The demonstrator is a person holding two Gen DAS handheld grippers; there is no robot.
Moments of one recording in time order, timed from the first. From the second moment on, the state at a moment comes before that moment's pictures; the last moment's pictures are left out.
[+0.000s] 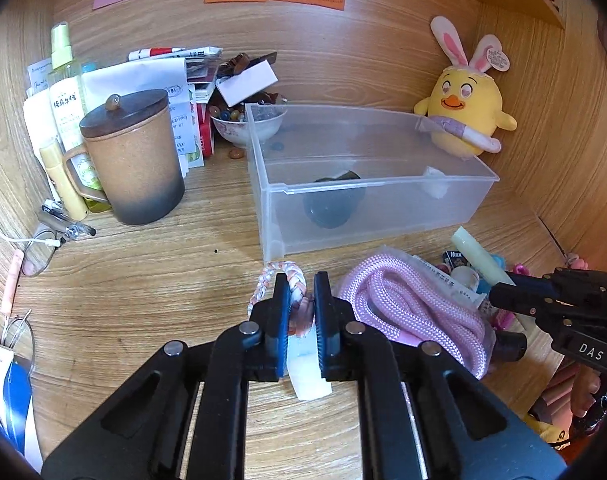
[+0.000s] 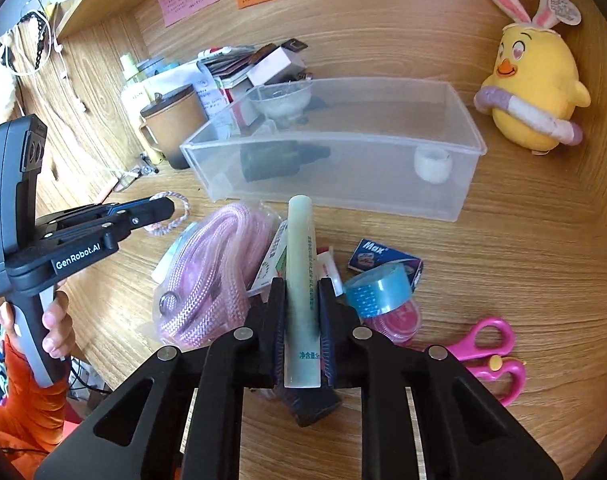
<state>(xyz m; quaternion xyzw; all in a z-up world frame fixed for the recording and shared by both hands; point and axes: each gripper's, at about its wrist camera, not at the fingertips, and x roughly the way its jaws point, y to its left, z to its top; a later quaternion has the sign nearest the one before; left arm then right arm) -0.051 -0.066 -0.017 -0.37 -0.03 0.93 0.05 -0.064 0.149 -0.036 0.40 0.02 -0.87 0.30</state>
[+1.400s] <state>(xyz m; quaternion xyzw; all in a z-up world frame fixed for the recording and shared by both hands) -0.169 -0.040 0.020 -0.38 -0.03 0.92 0.08 -0.203 0.132 -0.008 0.37 0.09 -0.88 0.27</state>
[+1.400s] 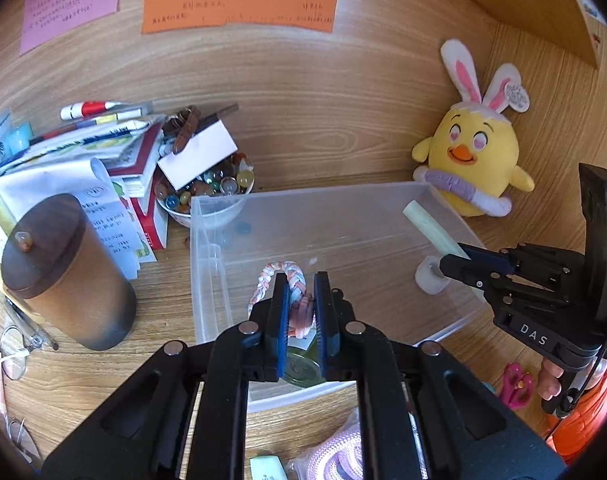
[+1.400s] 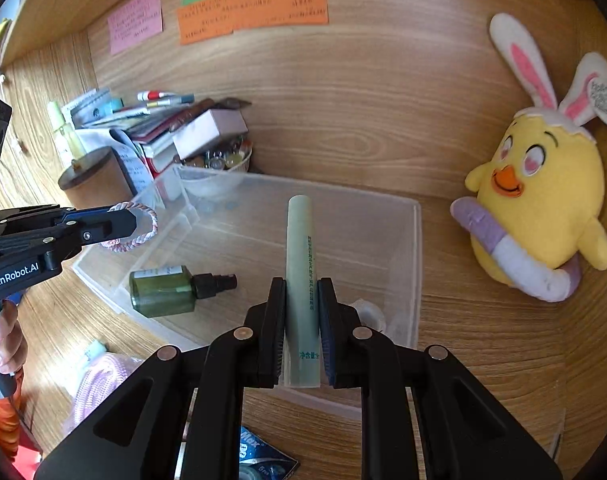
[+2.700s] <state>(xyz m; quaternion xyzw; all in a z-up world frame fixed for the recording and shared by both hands) -0.107 -0.037 0.037 -0.34 0.01 0.94 0.06 -0.162 0.160 0.023 0.35 0.04 -0.89 0.29</state>
